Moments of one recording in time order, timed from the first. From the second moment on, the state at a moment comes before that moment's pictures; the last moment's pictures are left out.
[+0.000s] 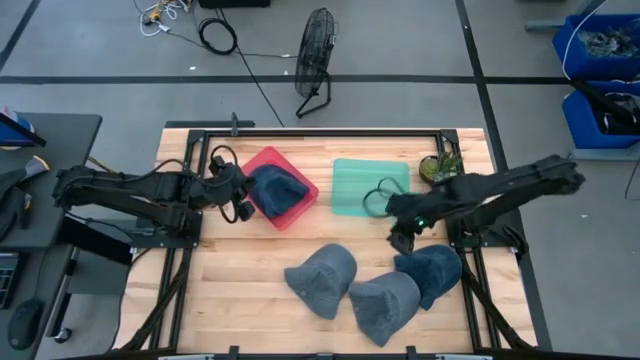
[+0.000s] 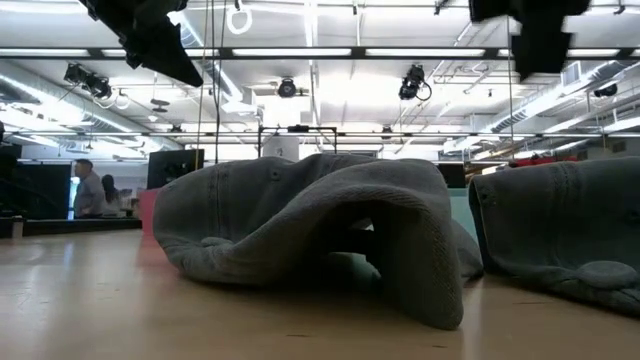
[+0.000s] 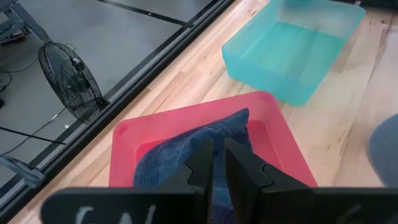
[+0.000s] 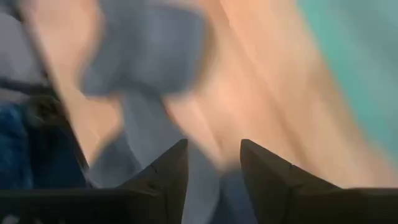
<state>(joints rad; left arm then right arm) -0.09 0.89 0.80 -0.62 -0.65 -0.35 0.22 1.20 1.06 -0.97 -0.07 0.79</state>
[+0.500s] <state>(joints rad) -0.09 0.89 0.80 -0.63 -0.65 -0.34 0.40 1.48 1.03 -1.29 -0.38 1.49</state>
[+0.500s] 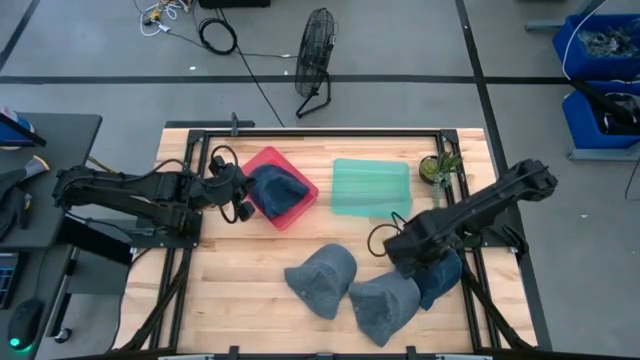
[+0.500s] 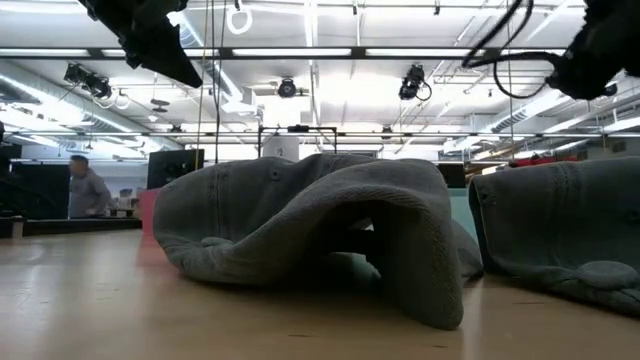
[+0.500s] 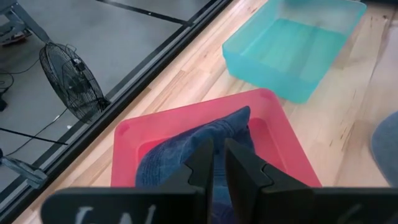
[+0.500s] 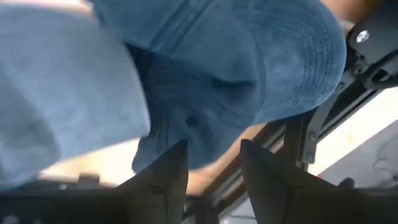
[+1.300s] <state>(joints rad) -0.09 0.89 0.80 -0.67 -0.65 -0.34 0.47 1.51 0.89 -1.18 -0.35 1.62</state>
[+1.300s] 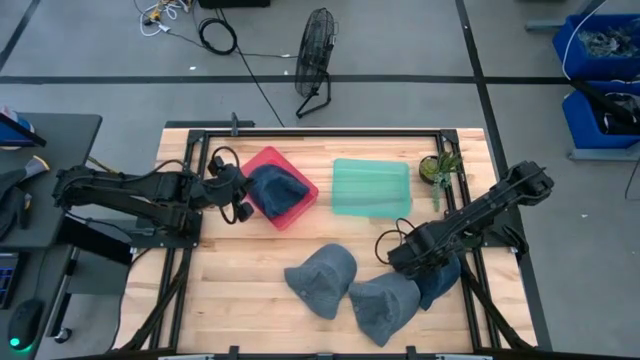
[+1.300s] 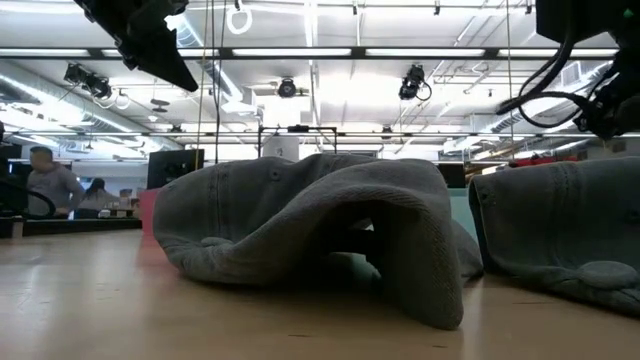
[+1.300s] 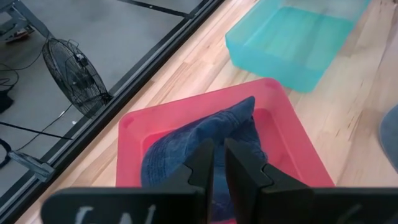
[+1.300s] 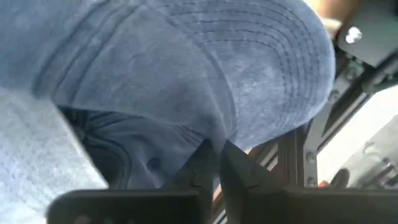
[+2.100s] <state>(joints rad) -0.09 0.90 0.80 -0.50 -0.60 -0.28 0.37 1.51 1.32 -1.07 0.16 1.17</state>
